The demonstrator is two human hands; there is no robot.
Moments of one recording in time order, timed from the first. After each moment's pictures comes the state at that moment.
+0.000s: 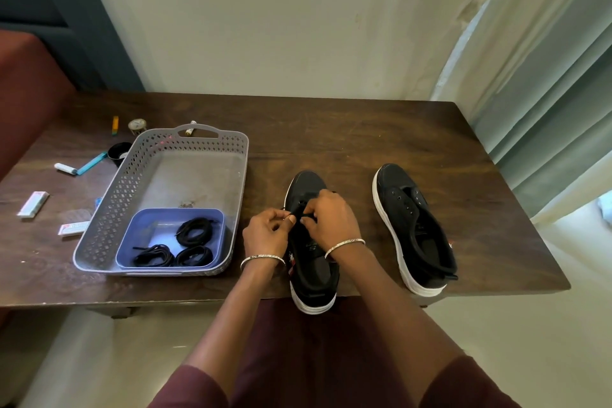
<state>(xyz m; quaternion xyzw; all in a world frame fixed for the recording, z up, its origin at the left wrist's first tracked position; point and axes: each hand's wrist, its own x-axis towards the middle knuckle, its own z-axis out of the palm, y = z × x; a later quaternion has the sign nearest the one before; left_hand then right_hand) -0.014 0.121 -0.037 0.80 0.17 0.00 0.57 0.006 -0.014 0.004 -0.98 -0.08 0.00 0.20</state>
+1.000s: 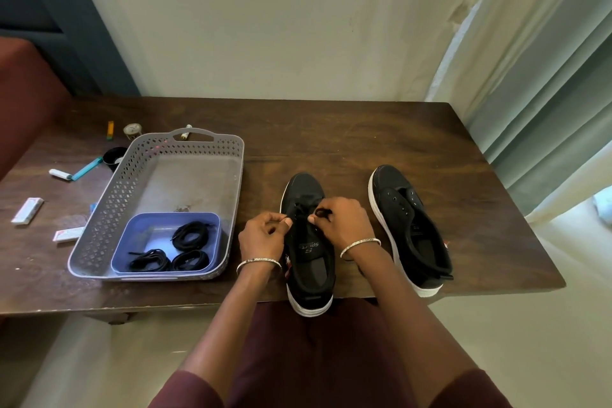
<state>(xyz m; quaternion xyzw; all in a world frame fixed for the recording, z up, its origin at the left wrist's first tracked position) -0.014 0.121 -0.039 0.79 0.17 -0.01 0.58 0.006 -0.046 0.003 -0.97 -0.03 0.04 0.23</state>
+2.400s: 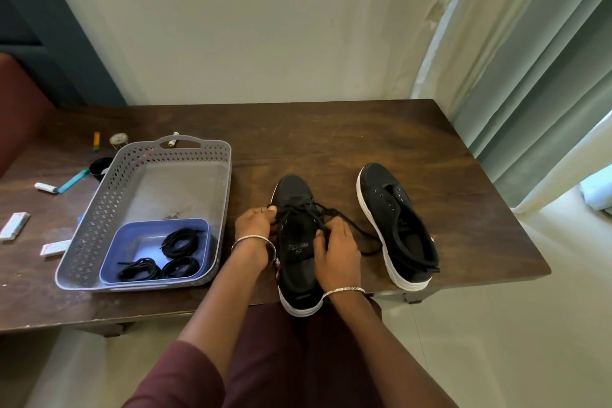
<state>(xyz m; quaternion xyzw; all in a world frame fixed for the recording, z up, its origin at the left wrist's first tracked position) 0.012 0.103 -0.018 0.58 0.32 -0.08 0.74 -0.059 -0.028 -0.029 -0.92 0.12 -0.10 0.37</state>
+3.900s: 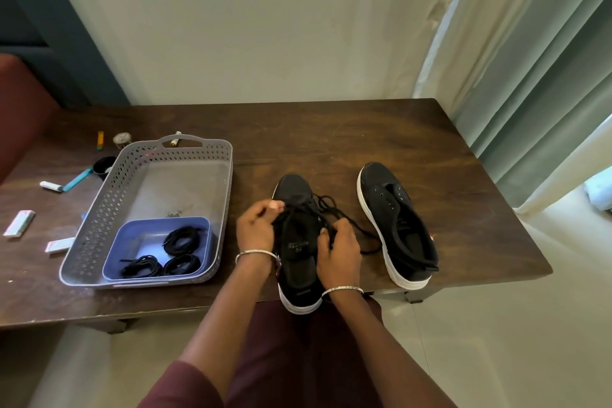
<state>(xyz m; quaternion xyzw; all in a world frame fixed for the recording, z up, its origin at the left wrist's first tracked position) -0.008 0.099 -0.015 0.64 0.20 0.02 0.74 -0.059 -0.031 -0.041 -0.88 0.15 -0.13 0.44</state>
